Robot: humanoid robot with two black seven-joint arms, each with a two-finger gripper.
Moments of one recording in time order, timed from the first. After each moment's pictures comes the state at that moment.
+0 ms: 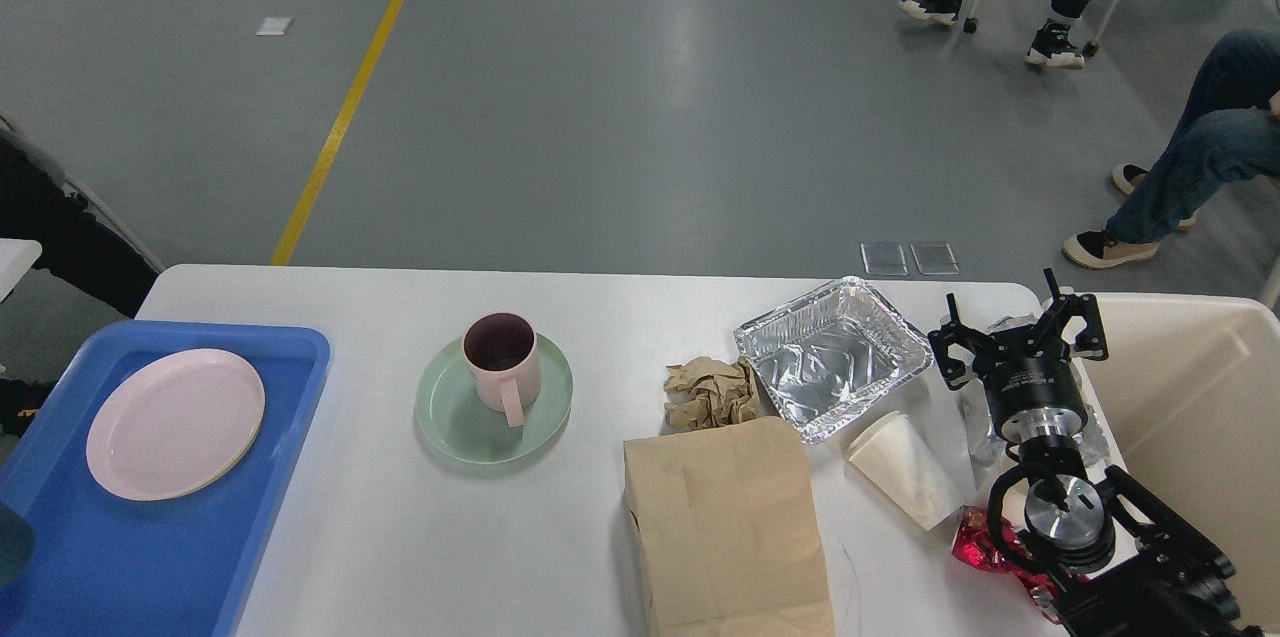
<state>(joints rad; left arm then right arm) -1.12 0.94 0.94 -0.66 0.56 -0.58 -0.14 0.32 -0.20 1.11 0.76 0.06 0.35 0.40</state>
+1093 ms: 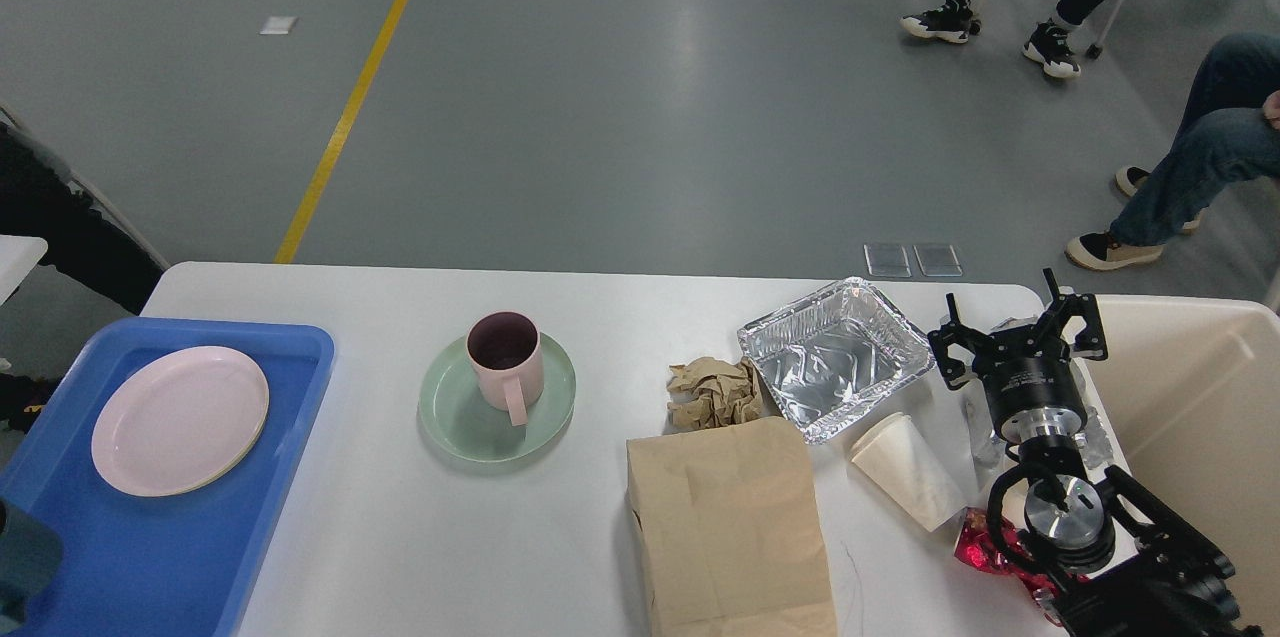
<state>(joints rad) -1.08 0.96 0.91 -0.69 0.37 -0.61 -0.06 0.32 -0.20 1.11 0.76 0.06 0.35 0.40</state>
